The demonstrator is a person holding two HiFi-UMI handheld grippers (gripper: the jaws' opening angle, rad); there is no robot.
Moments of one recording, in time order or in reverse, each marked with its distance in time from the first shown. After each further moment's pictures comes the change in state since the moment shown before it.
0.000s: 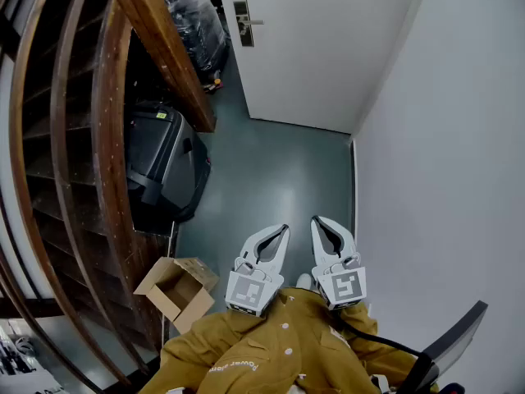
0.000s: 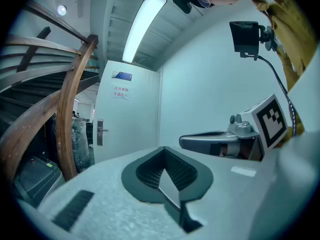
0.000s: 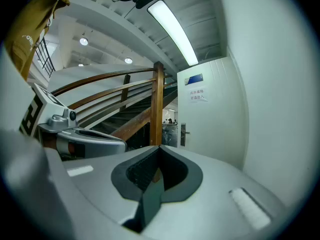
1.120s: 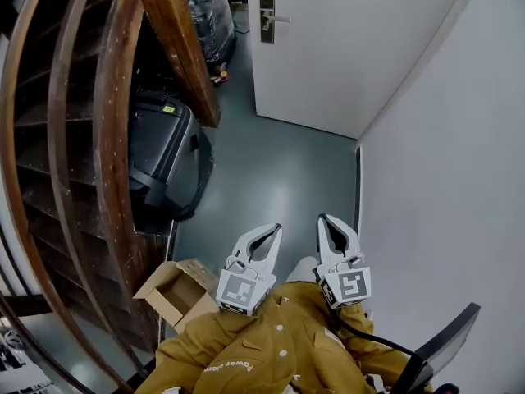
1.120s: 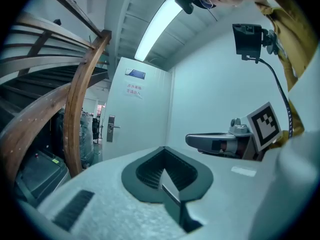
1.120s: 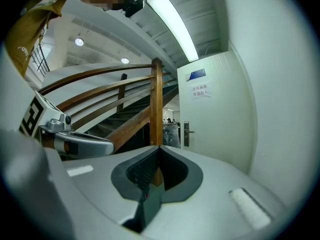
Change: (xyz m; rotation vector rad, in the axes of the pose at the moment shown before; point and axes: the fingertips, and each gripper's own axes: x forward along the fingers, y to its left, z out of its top) left arm -0.020 0.129 -0.005 -0.054 -0.027 0.015; right arm 0.099 0.036 -0.017 0.043 0.060 -0.013
